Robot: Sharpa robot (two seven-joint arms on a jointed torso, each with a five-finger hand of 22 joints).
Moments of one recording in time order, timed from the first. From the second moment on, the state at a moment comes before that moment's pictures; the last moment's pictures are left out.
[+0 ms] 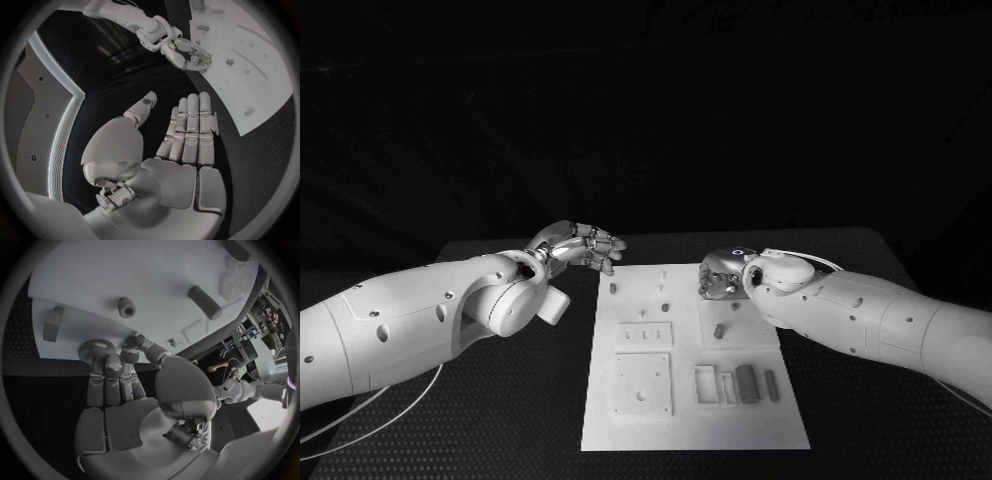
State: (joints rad) left arm 1.30 -0.76 -0.12 1.41 -0.31 -0.26 0.16; left_hand 0.99 -0.08 0.45 -0.25 0.05 0.73 0.18 0.44 0.45 1.08 0.12 0.24 0.27 1.02 0.07 0.44 0.88 0.07 0.91 0.00 0.52 0.54; right arm 1.21 -0.50 -0.16 0.96 -1.60 -0.17 -0.06; right_hand 1.04 -0.03 0.57 -0.28 0.07 0.88 0.14 0.27 0.50 1.23 0.02 0.94 1.07 1.17 -0.08 1.31 1.08 0.25 1.06 0.03 0.87 1.31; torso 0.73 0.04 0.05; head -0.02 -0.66
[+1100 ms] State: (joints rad) left arm 1.30 -0.76 -0.12 1.40 -0.31 -0.26 0.16; left_hand 0.99 -0.08 0.45 -0.25 0.05 0.73 0.18 0.44 0.45 1.08 0.12 0.23 0.27 1.02 0.07 0.44 0.88 0.06 0.91 -0.01 0.52 0.54; right arm 1.22 -0.50 -0.17 0.99 -1.64 -0.25 -0.11; right_hand 1.05 0.00 0.56 -0.29 0.08 0.97 0.11 0.30 0.52 1.27 0.00 0.98 1.07 1.18 -0.10 1.37 1.07 0.25 1.06 0.01 0.92 1.31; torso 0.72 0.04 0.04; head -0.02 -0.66
